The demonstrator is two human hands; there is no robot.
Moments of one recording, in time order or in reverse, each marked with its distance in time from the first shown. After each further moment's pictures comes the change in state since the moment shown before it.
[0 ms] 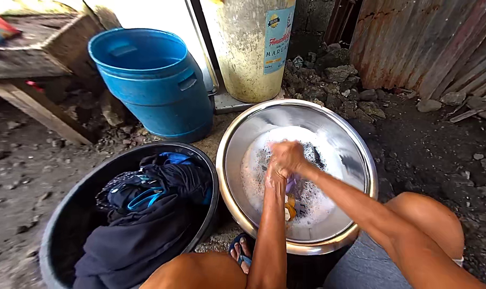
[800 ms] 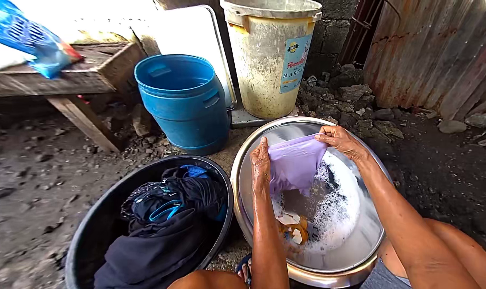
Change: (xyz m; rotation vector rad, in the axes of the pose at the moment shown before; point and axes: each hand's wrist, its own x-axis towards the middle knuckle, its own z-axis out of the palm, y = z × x) left_hand 0.022 0.083 -0.042 0.458 0.234 0.713; right_hand 0.064 0.091 -0.086 0.604 -0.165 0.225
